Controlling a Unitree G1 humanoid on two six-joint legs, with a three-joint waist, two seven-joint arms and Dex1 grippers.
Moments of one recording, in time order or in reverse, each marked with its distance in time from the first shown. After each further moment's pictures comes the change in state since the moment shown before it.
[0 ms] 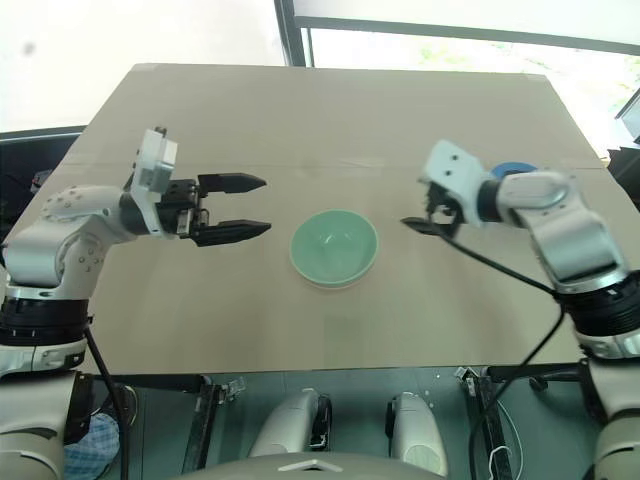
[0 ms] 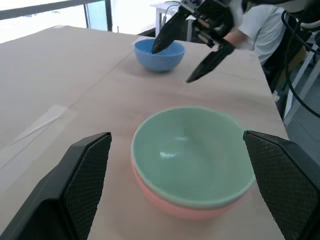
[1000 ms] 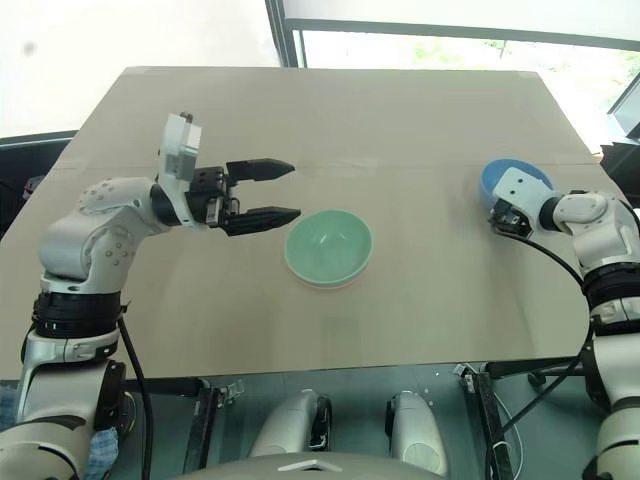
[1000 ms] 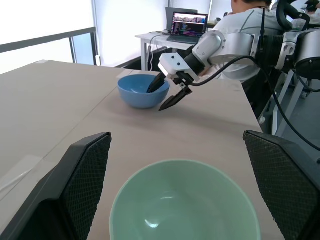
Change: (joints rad) left arm -0.053 -0.103 -0.013 -0.038 -0.025 0.035 0.090; right arm -0.161 0.056 0.027 0.939 -0.335 -0.634 -0.108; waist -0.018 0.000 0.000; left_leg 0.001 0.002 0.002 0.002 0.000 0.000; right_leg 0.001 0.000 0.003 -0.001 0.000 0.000
